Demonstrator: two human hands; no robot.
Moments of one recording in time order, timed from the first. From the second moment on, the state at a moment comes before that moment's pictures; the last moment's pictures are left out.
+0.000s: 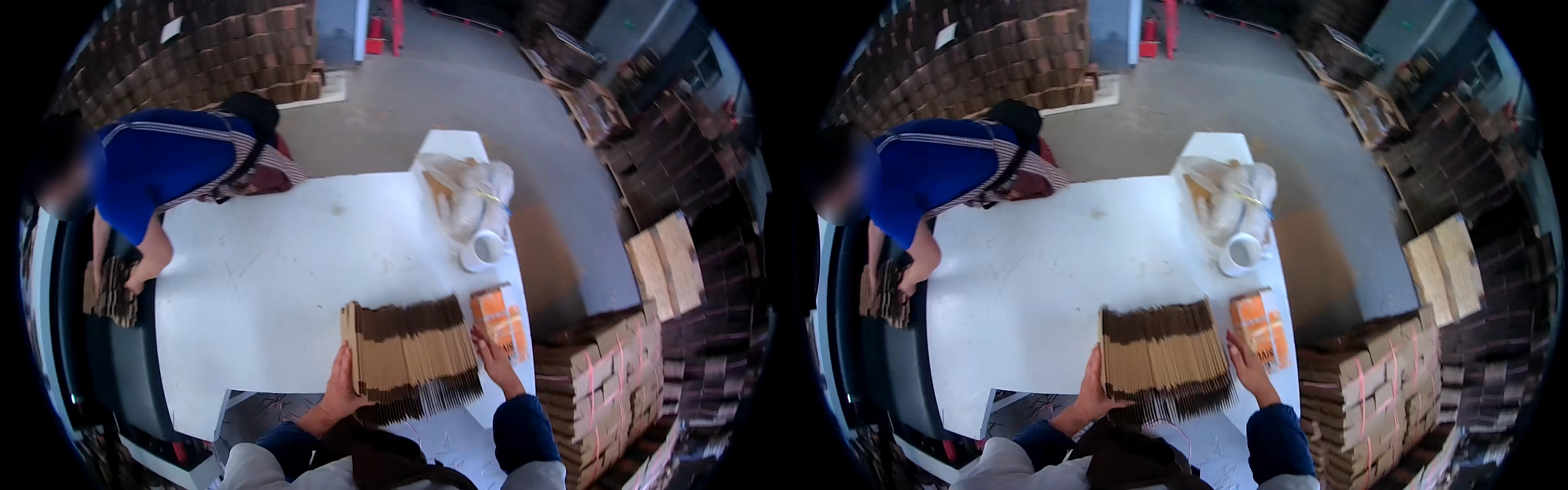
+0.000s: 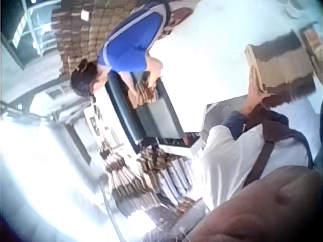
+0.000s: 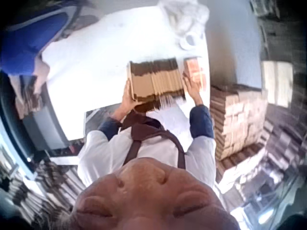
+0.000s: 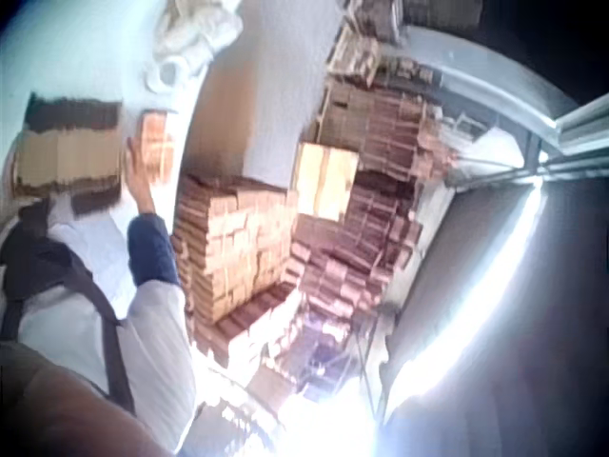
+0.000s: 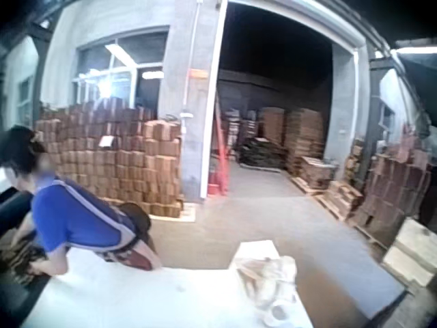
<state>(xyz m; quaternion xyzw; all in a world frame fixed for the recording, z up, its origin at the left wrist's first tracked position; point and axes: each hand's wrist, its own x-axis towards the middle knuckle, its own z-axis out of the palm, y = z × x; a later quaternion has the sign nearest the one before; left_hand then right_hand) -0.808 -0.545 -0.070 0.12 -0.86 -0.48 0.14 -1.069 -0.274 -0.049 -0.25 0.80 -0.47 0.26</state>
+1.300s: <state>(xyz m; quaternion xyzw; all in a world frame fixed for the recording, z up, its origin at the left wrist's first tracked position) -0.446 -0.134 0.099 -0.56 -0.43 -0.28 -0.65 -0.097 -0.147 0.107 0.63 0.49 -0.53 -0.30</state>
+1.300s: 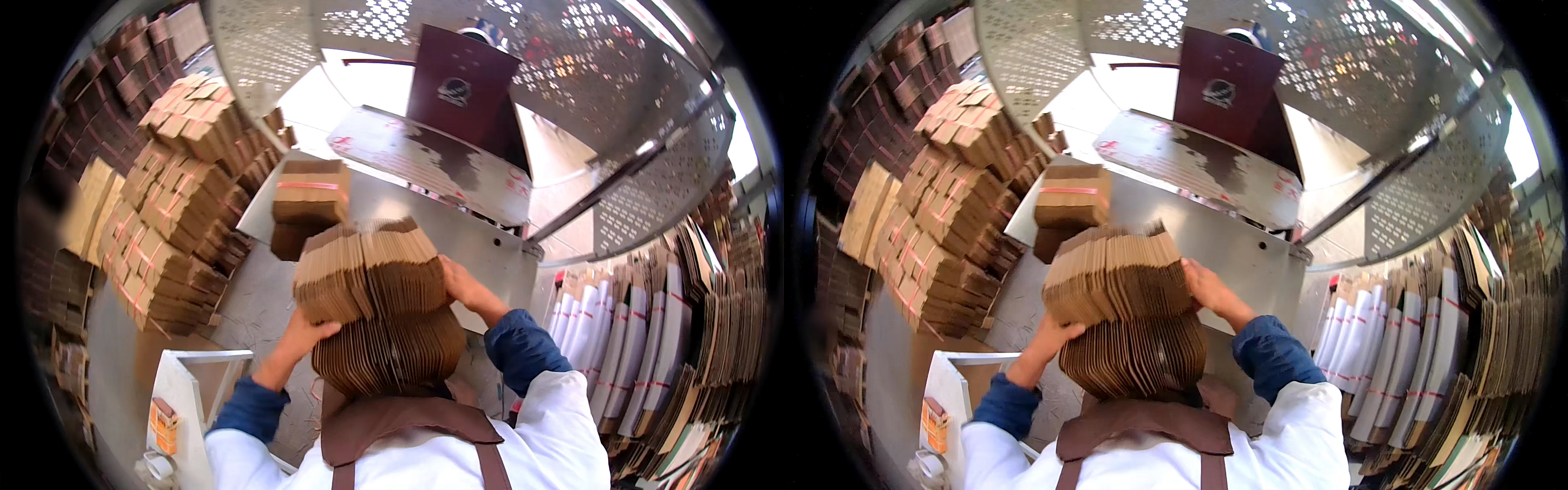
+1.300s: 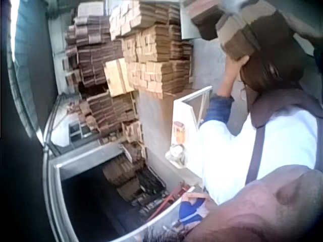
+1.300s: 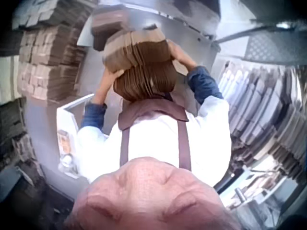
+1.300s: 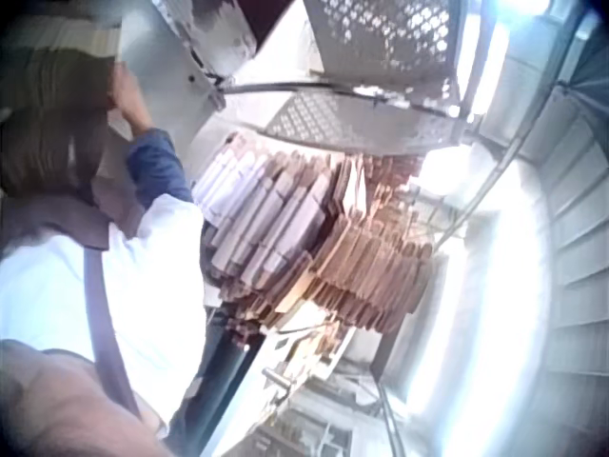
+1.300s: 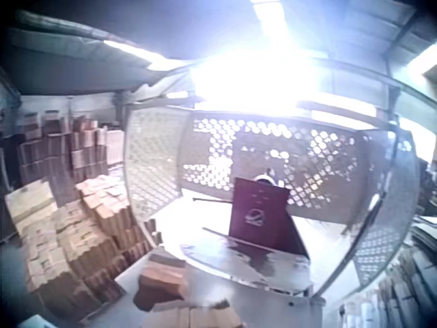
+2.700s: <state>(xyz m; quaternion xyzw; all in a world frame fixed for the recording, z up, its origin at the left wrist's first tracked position) -0.176 0.031 -0.097 -0.74 -0.36 -0.10 -0.56 0.148 -0.096 -0.034 0.70 0.30 -0.52 -0.38</state>
